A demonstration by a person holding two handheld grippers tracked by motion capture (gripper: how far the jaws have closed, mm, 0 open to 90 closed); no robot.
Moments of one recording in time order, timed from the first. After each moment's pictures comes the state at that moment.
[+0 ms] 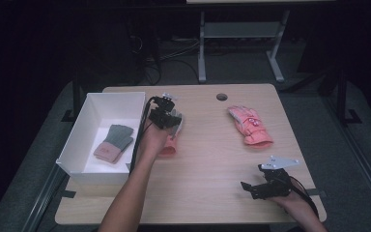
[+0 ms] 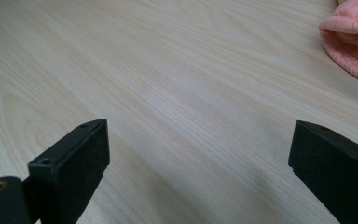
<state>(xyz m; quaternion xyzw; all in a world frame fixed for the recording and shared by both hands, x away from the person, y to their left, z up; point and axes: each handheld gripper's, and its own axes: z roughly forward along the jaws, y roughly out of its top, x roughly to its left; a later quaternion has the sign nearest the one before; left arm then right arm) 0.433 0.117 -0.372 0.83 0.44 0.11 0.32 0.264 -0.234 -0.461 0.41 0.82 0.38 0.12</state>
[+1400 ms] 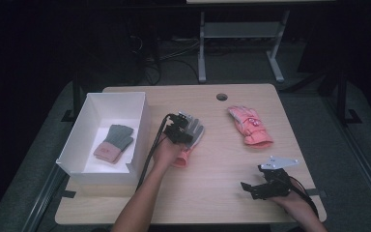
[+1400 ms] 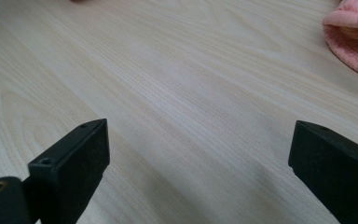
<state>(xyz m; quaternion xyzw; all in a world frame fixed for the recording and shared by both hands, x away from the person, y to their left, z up) 0.424 0.074 -0.437 0.86 0.41 0.04 0.30 0.264 -0.234 -0.463 0.41 0.82 0.38 0.12</state>
